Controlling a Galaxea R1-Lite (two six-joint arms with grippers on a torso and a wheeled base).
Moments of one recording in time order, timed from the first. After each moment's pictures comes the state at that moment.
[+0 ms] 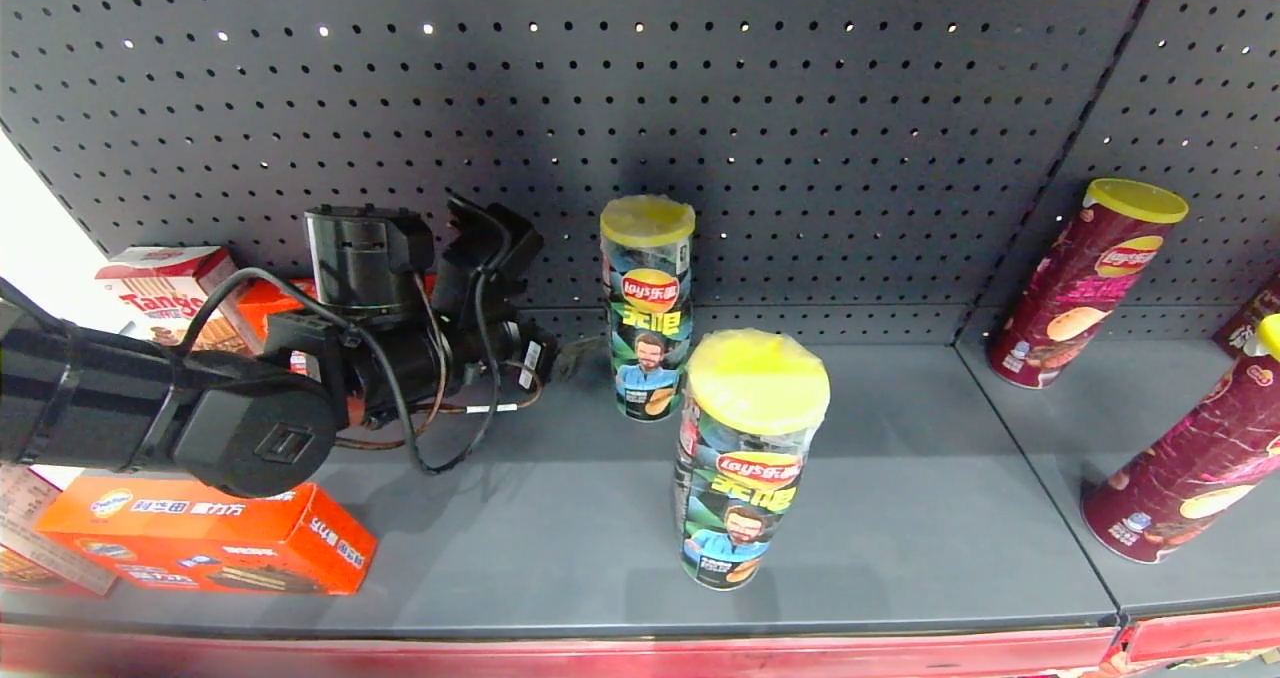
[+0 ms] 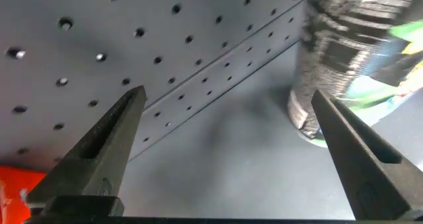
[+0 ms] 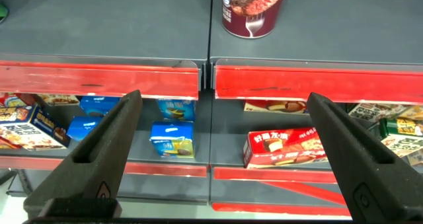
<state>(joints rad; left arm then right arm) -0.36 1.86 -1.03 -0.61 -0.12 0.30 0.06 0.09 0.00 0.00 -0.02 -0.01</state>
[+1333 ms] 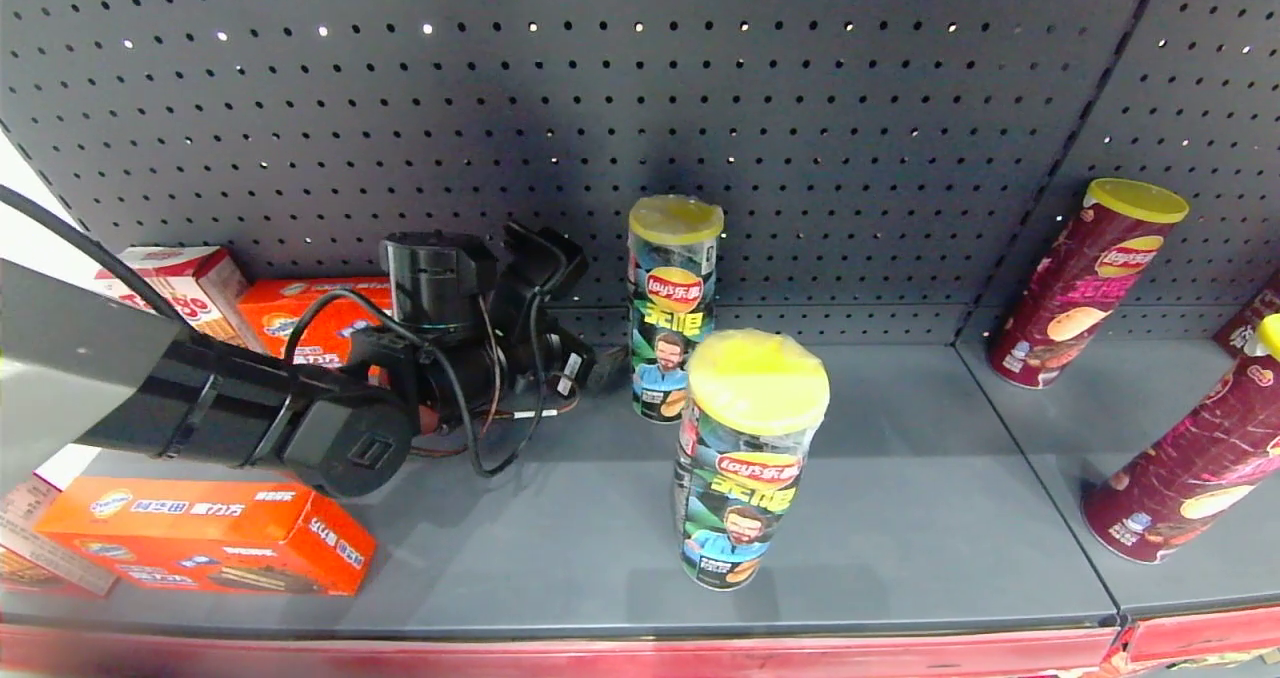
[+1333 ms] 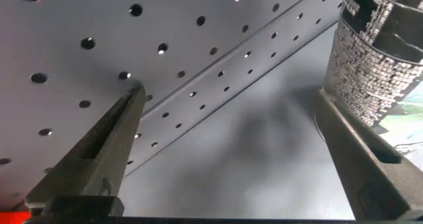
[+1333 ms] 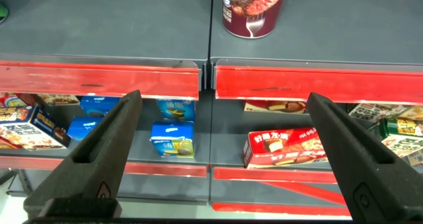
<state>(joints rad) -0.42 1.98 -1.09 -0.69 -0.04 0.34 0.06 0.09 0.00 0.00 -0.02 -0.01</state>
